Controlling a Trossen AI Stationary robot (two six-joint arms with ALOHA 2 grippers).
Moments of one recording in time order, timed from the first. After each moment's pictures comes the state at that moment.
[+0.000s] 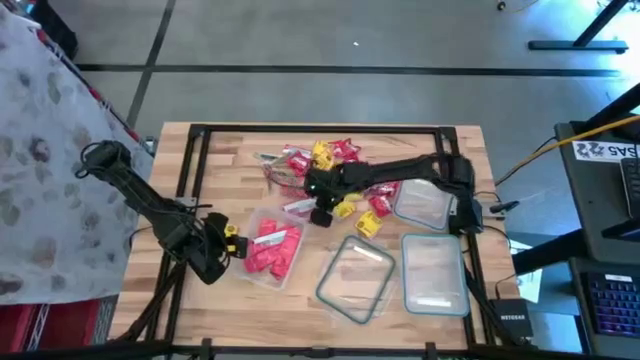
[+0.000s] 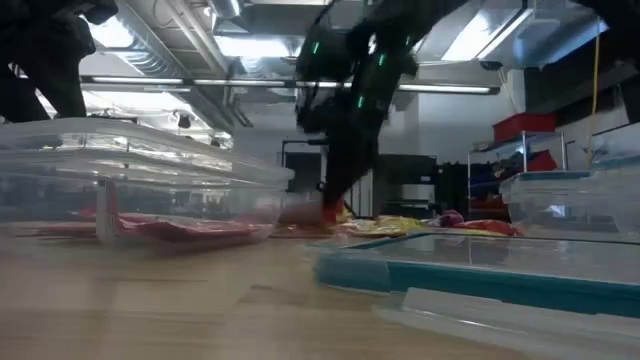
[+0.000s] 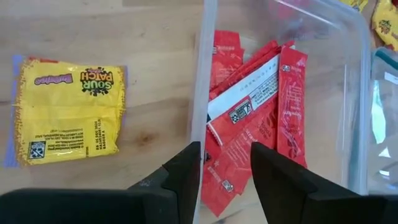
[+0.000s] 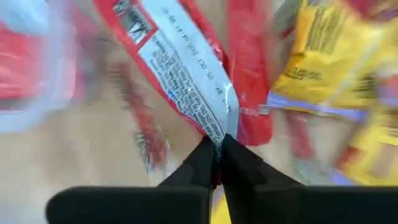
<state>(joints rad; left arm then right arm) -0.75 1.19 0.75 -0.89 -0.59 -2.09 -0.14 1.99 1.49 -0.67 -0.06 0.21</state>
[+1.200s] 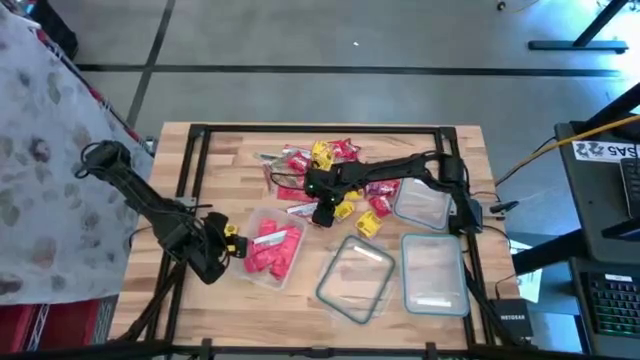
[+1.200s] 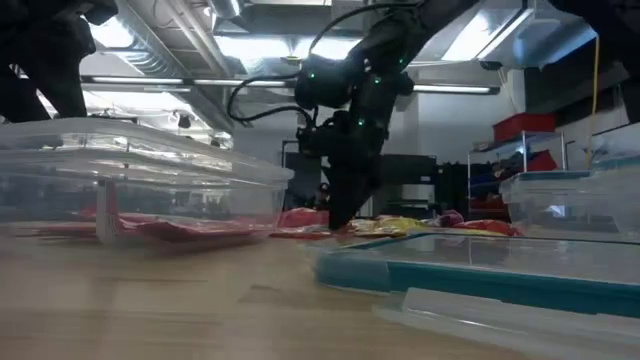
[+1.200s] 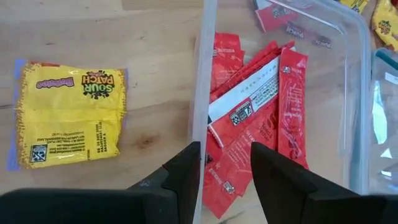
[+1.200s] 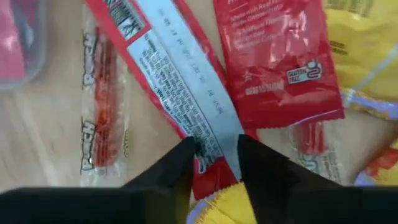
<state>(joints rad) -0.75 1.19 0.75 -0.89 -0.59 -2.09 -0.14 2.11 1.49 -0.65 -0.07 0.15</state>
